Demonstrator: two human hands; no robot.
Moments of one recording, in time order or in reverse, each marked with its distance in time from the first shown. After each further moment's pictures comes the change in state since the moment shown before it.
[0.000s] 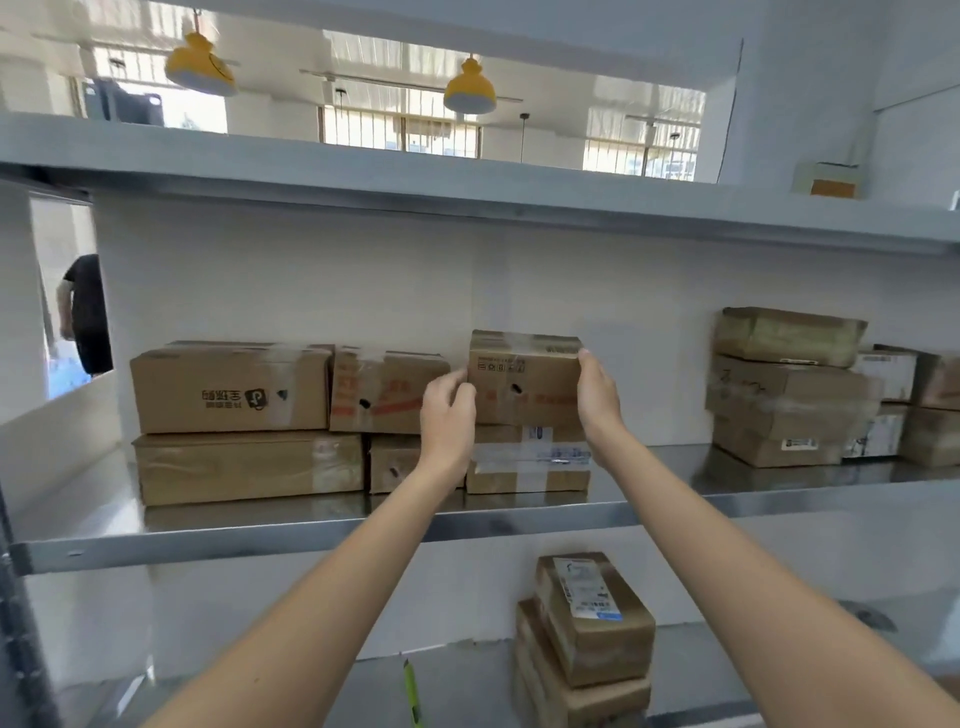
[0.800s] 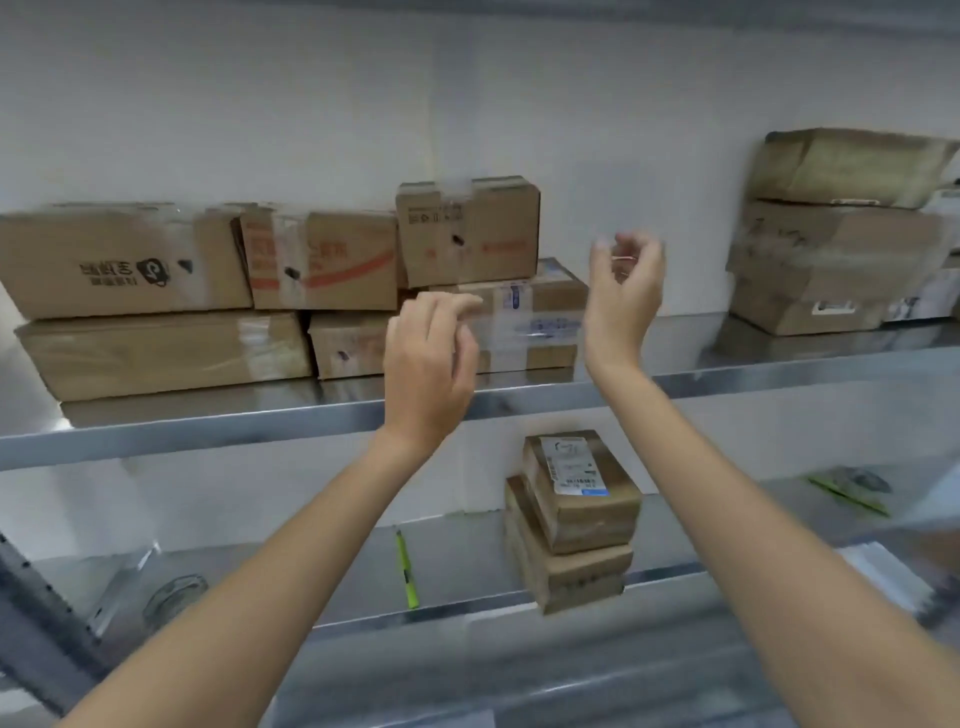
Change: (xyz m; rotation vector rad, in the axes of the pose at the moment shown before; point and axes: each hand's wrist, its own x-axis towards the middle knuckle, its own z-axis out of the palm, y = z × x) left_hand -0.030 -0.081 0.023 0.599 0.102 0.773; right_hand 0.006 0.069 -0.021 0.069 0.345 -0.350
